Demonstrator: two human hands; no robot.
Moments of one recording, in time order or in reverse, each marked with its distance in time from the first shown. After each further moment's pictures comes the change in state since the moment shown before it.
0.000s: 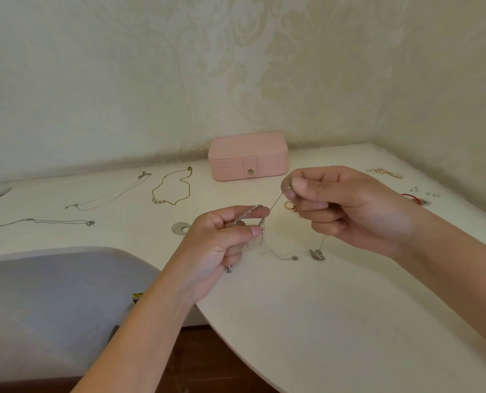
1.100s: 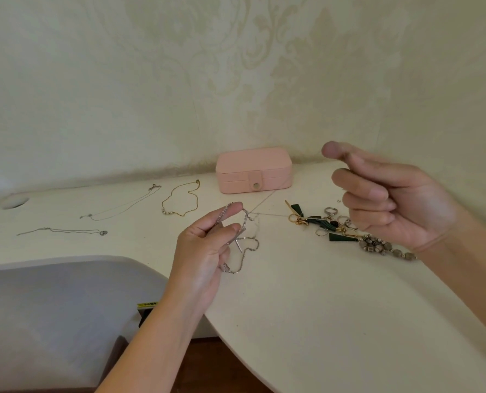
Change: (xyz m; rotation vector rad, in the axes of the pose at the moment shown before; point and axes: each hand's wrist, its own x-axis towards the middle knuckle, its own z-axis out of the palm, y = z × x) left_hand 0.001 -0.004 -0.002 -0.219 0.380 0.164; right_hand -0.001 -0.013 -0.044 0.724 -0.436 -0.039
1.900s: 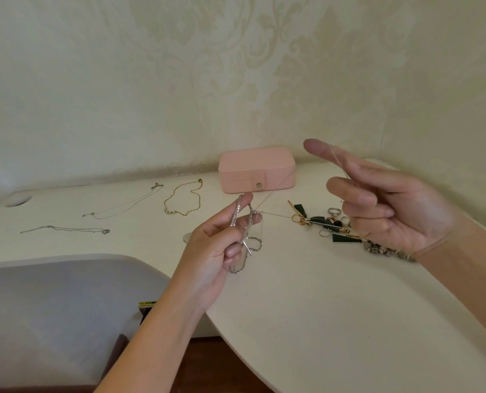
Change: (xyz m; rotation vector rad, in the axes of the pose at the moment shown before) left_hand -0.005 0.010 0.002 0.046 -0.228 -0.070; right_hand -0.002 0.003 -0.015 -0.080 -0.008 0.045
